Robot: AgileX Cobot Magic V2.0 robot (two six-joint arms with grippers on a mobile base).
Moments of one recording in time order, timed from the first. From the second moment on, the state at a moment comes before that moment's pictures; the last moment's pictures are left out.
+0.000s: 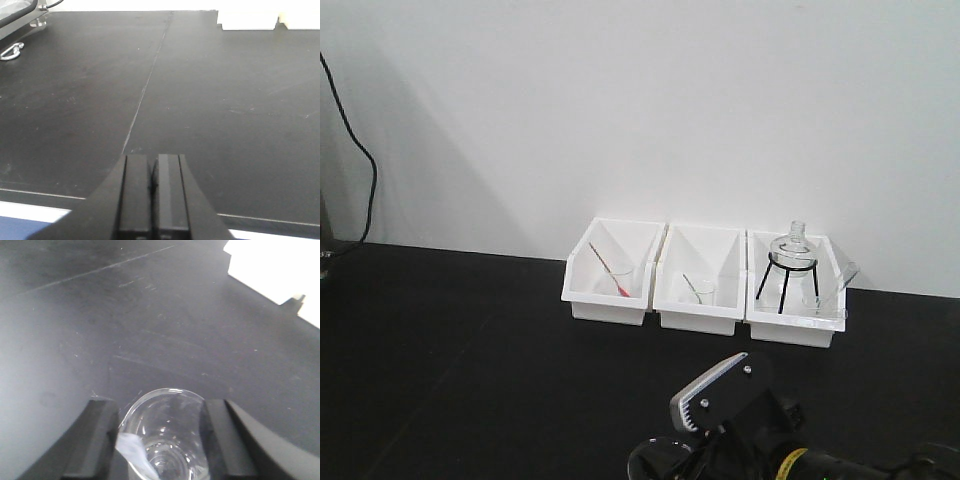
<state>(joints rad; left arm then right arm) -0.07 -0.01 0.03 -0.02 0.01 0.05 0.62 1.45 -0.76 -0.26 -0.13 0.15</state>
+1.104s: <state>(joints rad) -0.07 -0.01 0.03 -0.02 0.01 0.05 0.38 0.61 -0.56 -0.27 0.30 0.16</state>
